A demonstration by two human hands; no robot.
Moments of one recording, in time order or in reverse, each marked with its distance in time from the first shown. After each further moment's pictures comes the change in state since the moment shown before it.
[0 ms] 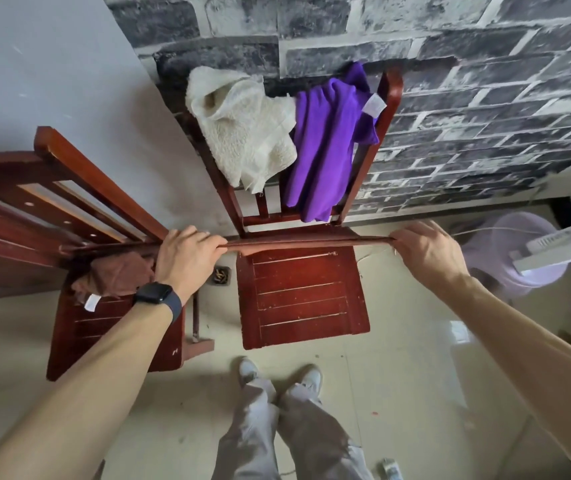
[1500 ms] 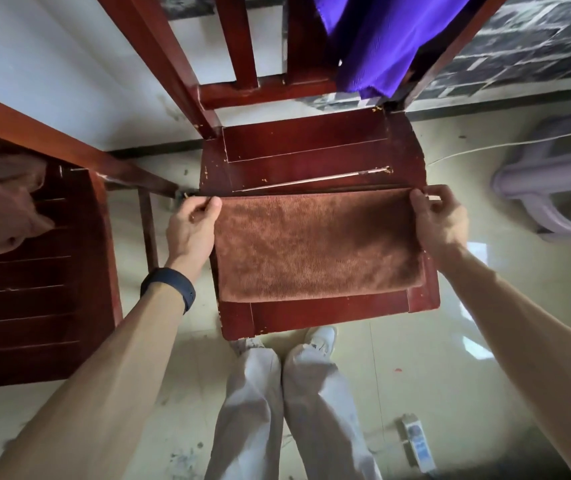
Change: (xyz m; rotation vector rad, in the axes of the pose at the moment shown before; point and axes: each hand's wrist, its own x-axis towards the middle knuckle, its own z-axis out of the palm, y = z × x) left_hand -0.038 0.004 0.359 -0.970 -0.240 -1.109; right_hand -0.001 0.019 0.354 0.643 -0.105 0.955
